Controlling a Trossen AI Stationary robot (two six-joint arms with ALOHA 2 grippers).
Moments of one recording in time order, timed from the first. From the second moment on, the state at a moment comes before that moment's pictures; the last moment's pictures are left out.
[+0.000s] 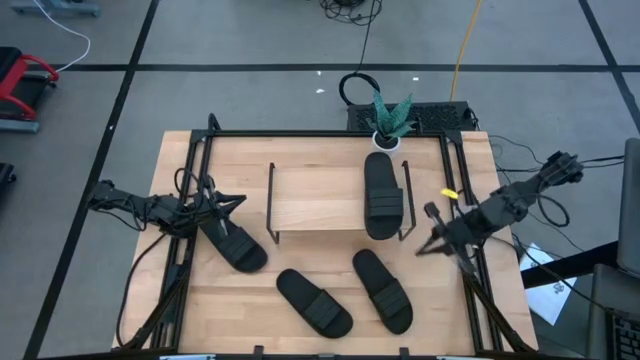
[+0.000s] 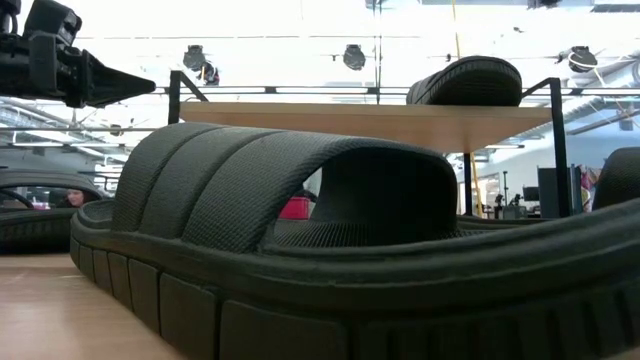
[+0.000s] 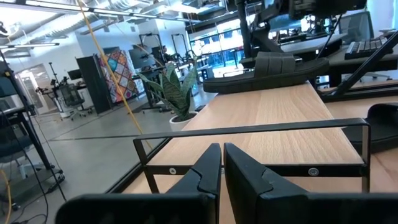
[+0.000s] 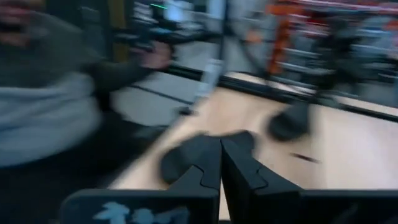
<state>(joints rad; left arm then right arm) -0.31 0.01 0.01 0.07 -0.63 0.26 0.54 0.54 0.57 -0.22 0.03 -0.01</state>
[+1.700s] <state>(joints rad) -0.31 0.01 0.23 -0.26 -0.61 -0.04 0.54 0.11 0.06 0.13 0.10 -0.09</state>
